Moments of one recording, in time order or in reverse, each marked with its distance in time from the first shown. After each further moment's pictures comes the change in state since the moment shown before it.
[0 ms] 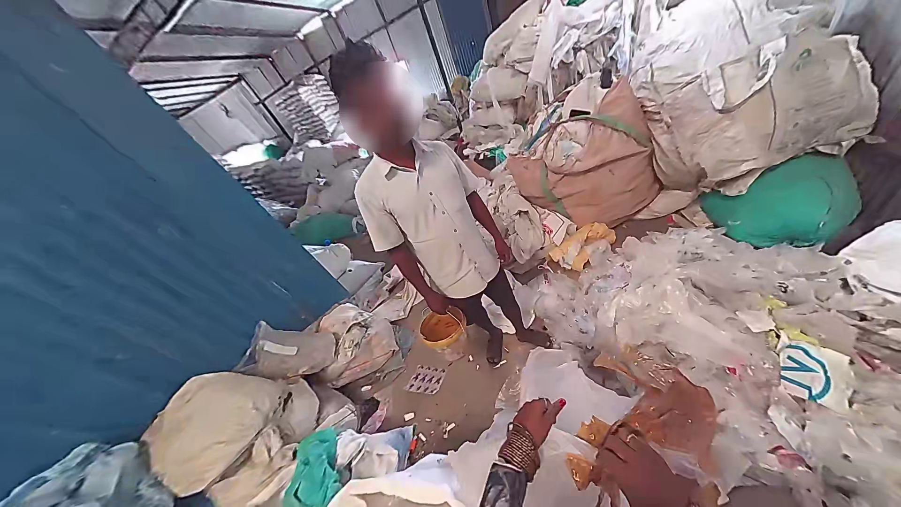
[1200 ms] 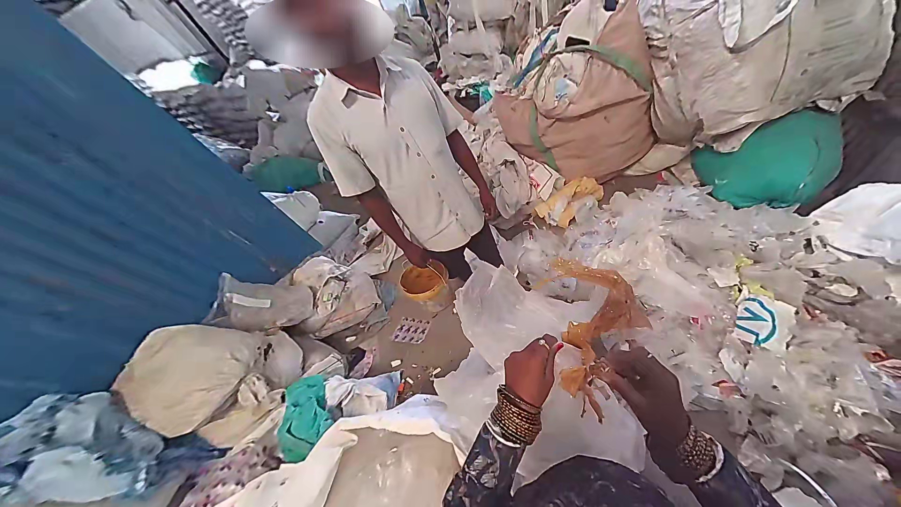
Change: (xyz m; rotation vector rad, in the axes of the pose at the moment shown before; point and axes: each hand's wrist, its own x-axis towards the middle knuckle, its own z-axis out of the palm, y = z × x) left_hand -0.068 0.057 0.018 0.031 0.766 0.534; right_hand 0.011 0.007 -0.033 0.335 0.637 0.197
